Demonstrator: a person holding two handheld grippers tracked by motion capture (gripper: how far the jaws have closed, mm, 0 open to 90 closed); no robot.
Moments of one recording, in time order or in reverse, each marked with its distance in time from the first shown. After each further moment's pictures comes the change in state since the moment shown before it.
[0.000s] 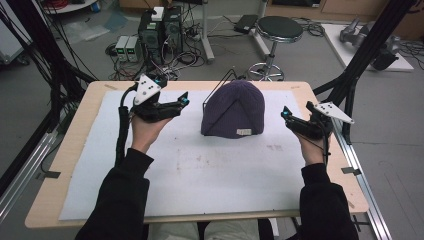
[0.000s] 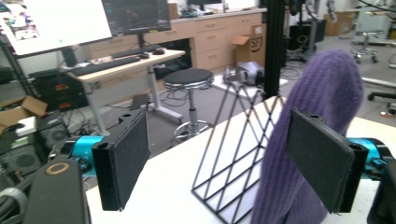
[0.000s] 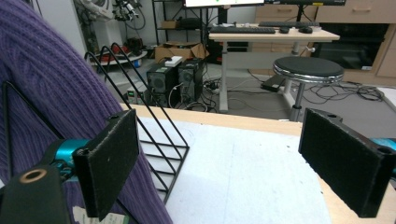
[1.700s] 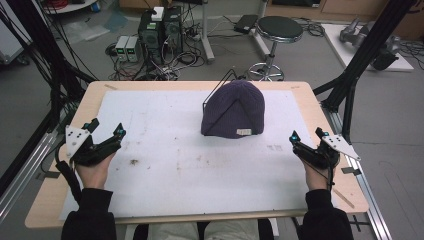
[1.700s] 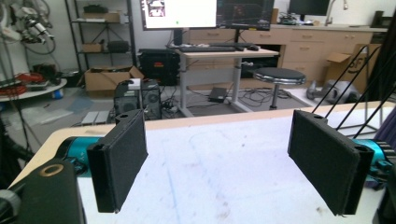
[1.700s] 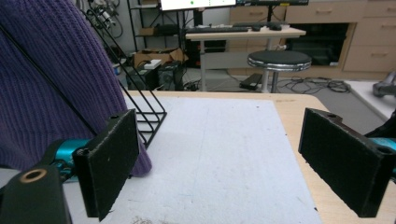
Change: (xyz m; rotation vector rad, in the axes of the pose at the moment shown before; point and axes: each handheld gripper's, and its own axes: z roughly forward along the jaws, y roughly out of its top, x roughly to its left) left arm 0.056 -0.112 -0.133 -0.029 0.383 -0.161; right arm -0.008 -0.068 -0.047 -0.044 -0.095 0.037
